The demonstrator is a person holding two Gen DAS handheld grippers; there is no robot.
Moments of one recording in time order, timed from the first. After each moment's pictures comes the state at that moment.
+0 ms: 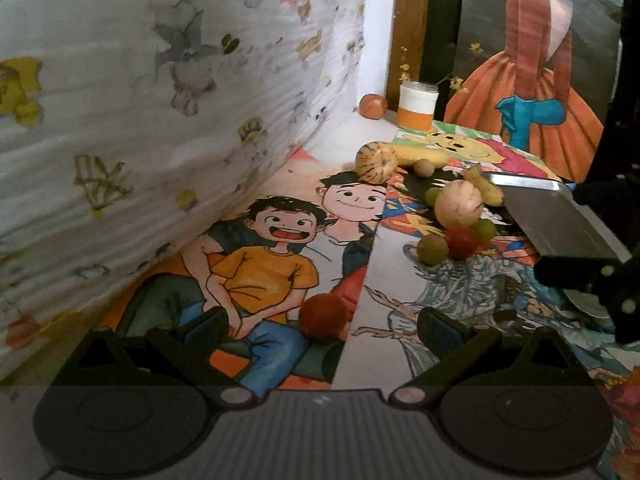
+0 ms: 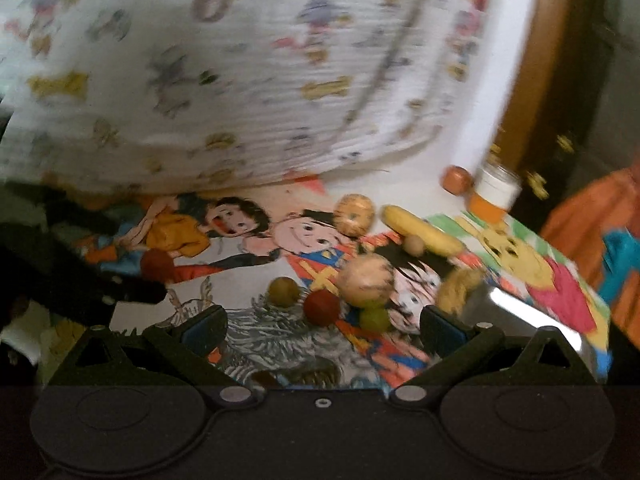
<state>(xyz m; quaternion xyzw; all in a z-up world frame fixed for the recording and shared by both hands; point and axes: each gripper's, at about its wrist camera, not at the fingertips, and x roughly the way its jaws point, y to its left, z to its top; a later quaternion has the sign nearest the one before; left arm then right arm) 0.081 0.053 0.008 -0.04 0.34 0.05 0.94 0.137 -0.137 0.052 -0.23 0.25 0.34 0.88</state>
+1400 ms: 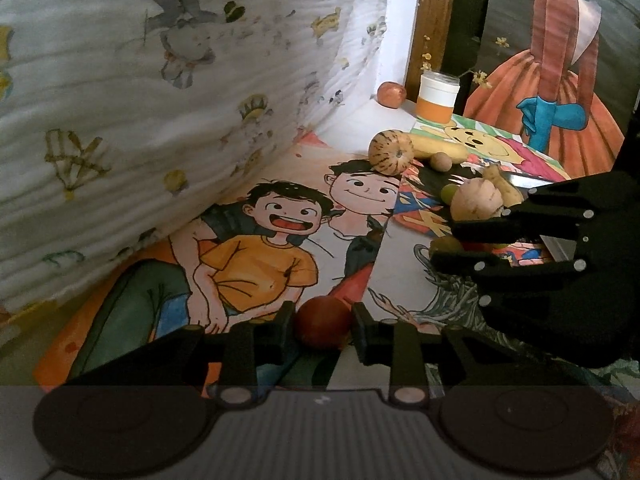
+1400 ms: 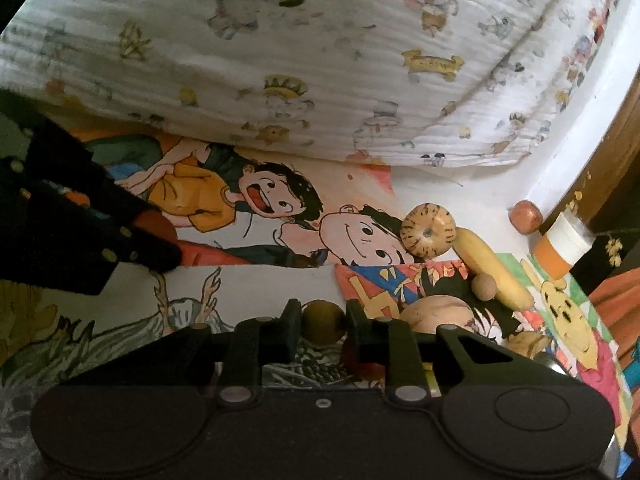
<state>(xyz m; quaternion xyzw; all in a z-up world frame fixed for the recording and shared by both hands) 0.104 0.051 -0.002 -0.07 0.36 0.07 0.93 0.172 -0.074 0.004 -0.32 0.23 0.38 0.83</state>
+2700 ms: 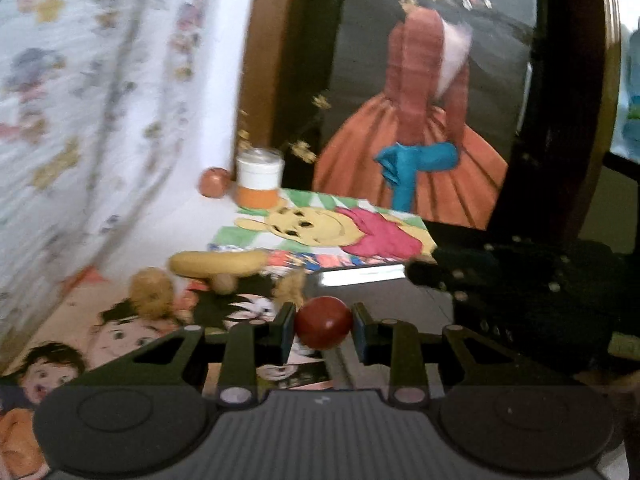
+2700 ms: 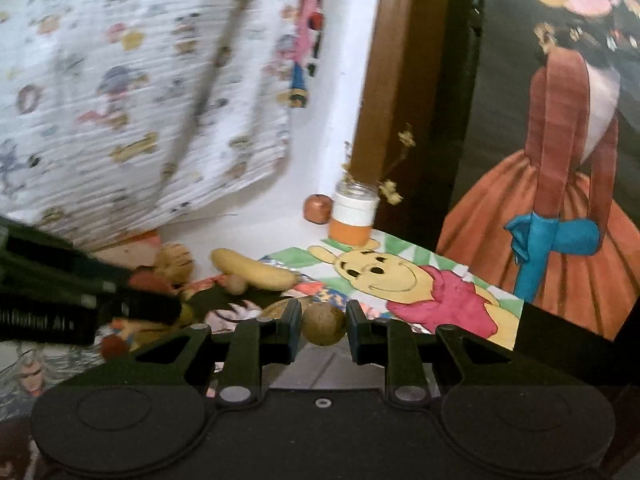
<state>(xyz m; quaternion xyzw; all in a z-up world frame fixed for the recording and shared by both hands) 0.199 -0.107 0.064 -0.04 0.26 -0.10 0.96 0.244 -0.288 0.070 -0.10 0.20 0.22 0.95</state>
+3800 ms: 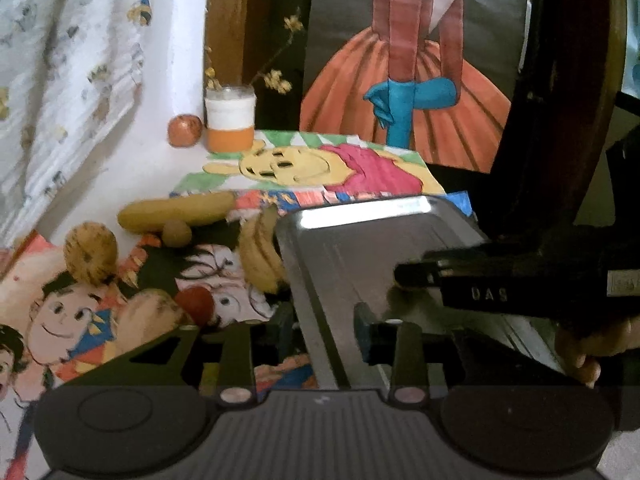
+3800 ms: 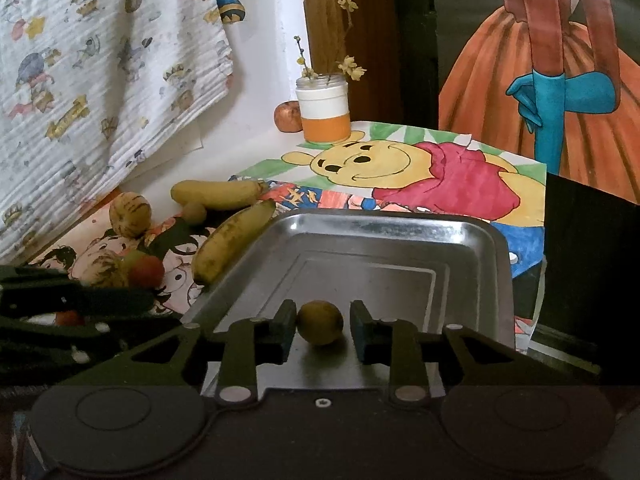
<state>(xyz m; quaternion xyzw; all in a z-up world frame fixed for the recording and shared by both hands) 0.235 -0.137 0.010 -0.01 0.32 -0.10 0.94 0.294 -0.322 0.010 -0.01 0.34 0.21 0.92</state>
